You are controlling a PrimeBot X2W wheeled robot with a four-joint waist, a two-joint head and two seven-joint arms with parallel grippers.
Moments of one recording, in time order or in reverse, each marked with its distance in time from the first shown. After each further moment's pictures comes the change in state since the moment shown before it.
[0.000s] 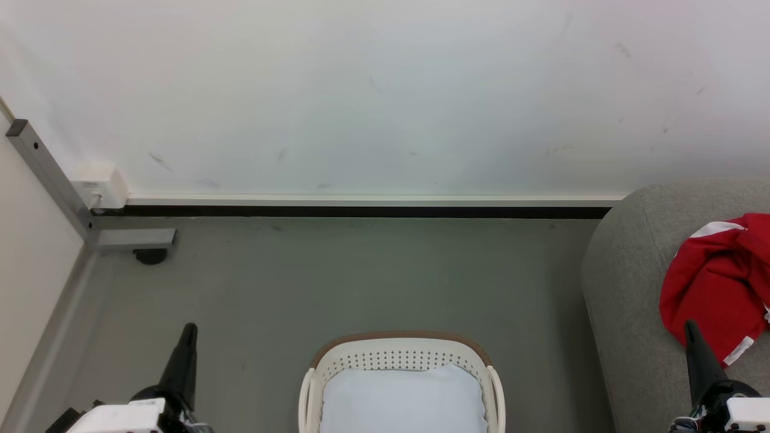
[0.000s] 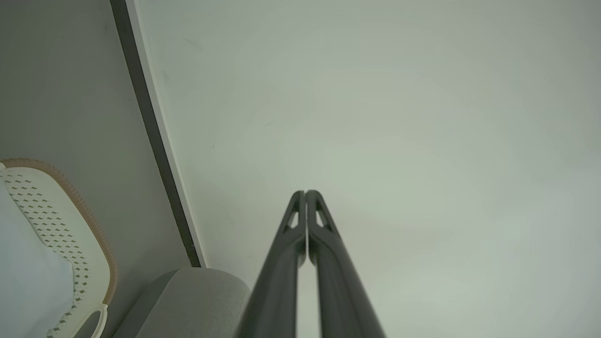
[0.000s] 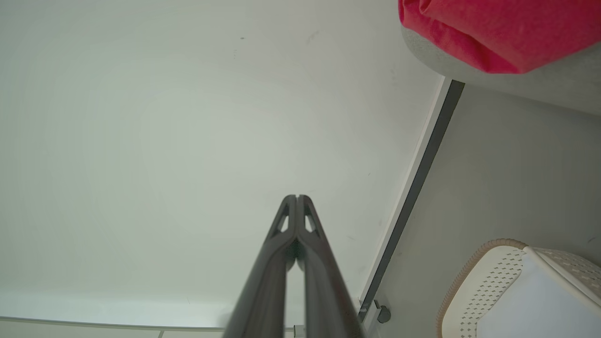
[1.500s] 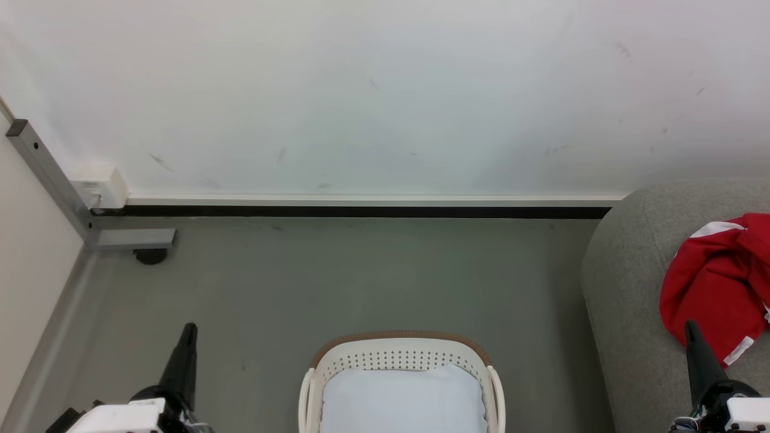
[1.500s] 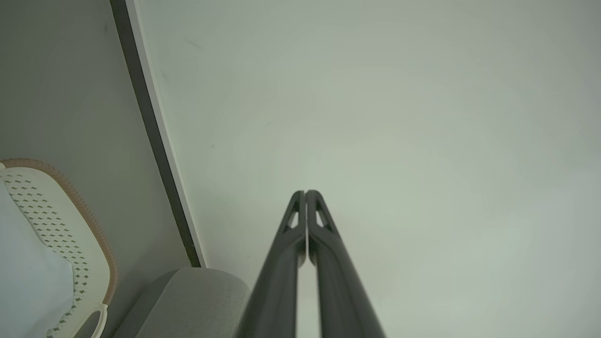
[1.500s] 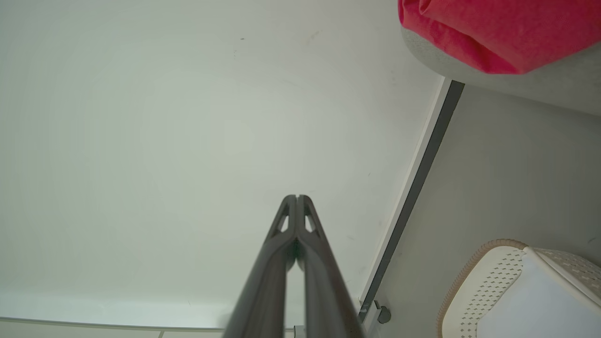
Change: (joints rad) left arm 0.000 0.000 0.000 0.000 0.000 0.000 0.000; right arm 0.000 0.002 -0.002 0.000 -0.001 0.000 0.000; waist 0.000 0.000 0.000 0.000
